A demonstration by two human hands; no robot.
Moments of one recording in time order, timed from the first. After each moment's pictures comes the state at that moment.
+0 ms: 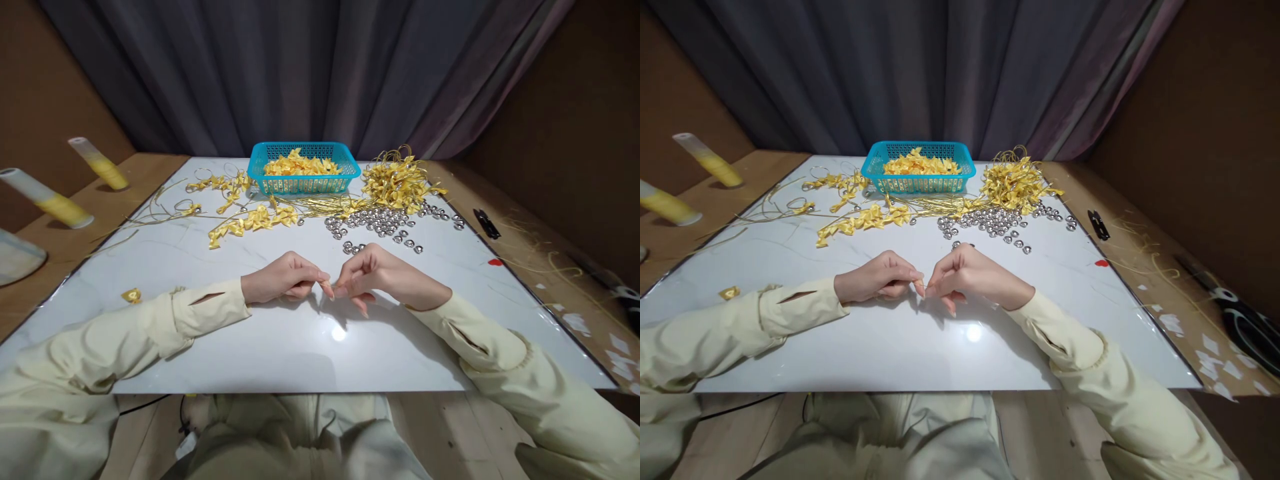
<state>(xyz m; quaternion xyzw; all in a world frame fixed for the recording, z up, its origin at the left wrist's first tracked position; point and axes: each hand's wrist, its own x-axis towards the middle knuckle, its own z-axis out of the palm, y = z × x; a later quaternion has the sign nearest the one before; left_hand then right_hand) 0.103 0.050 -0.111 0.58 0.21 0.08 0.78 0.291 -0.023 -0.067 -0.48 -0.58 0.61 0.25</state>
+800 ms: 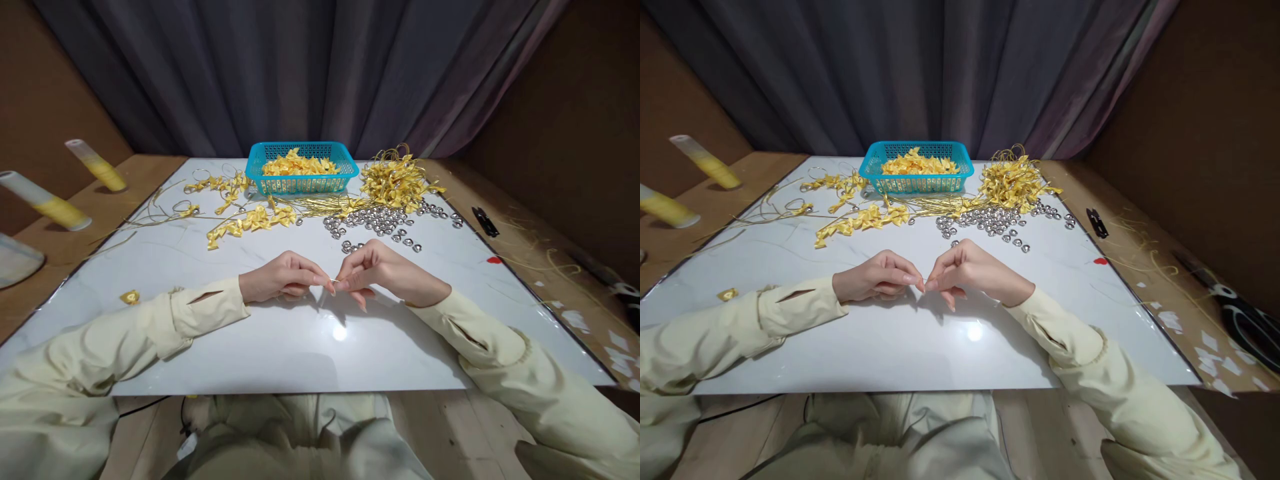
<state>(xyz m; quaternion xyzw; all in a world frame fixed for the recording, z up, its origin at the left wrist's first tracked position) 0.099 0.054 -0.108 0.56 0.17 0.06 0.81 0.294 -0.021 -0.069 -0.47 -0.58 0.61 0.28</state>
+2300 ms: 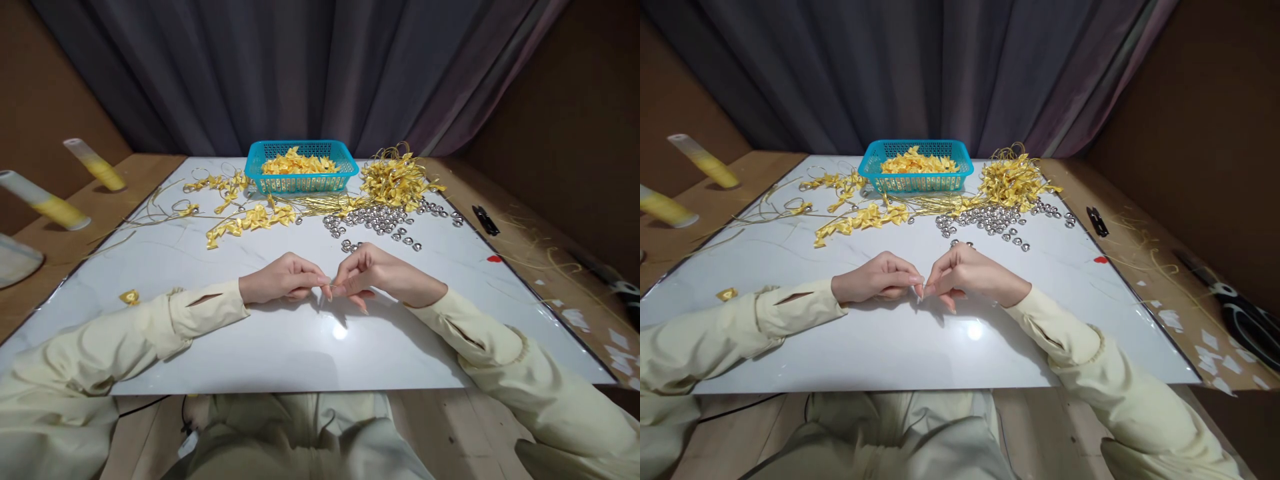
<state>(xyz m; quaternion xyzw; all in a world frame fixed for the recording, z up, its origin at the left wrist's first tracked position) 0.101 0.048 -0.106 0.65 0.19 0.06 0.73 0.294 -0.019 -0.074 -0.46 -0.57 0.63 0.25</state>
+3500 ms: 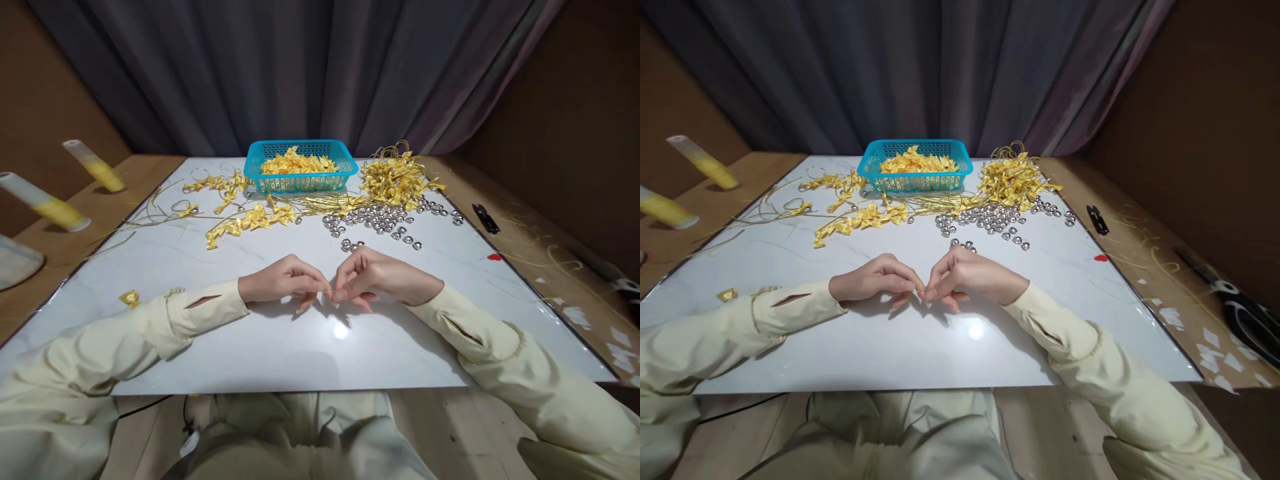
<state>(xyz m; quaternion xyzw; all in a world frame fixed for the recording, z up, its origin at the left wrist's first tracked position) 0.099 0.052 -0.104 0.74 0.11 0.07 0.66 0.294 -0.016 -0.078 -0.44 -0.55 0.67 0.22</state>
